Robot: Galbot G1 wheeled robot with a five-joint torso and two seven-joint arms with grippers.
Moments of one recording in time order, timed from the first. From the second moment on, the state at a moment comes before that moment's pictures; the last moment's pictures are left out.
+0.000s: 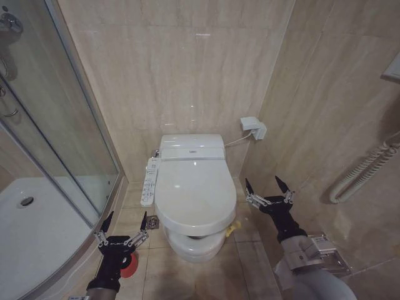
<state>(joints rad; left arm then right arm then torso) 1.84 -1.39 -0.52 -2.37 -0.12 -0.10 -0.08 -1.56 1.34 0.57 2.38 0.23 -0.13 0.07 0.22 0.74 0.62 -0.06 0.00</state>
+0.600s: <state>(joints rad) 1.84 -1.39 -0.52 -2.37 -0.12 -0.10 -0.08 -1.56 1.35 0.57 2.38 0.22 -0.13 0.08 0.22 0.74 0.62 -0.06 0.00</state>
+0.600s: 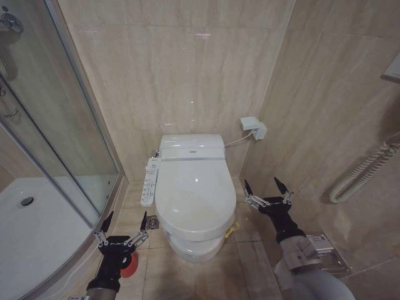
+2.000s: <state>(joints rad) 1.84 -1.39 -0.52 -2.37 -0.12 -0.10 -0.08 -1.56 1.34 0.57 2.38 0.22 -0.13 0.08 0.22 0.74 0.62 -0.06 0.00</state>
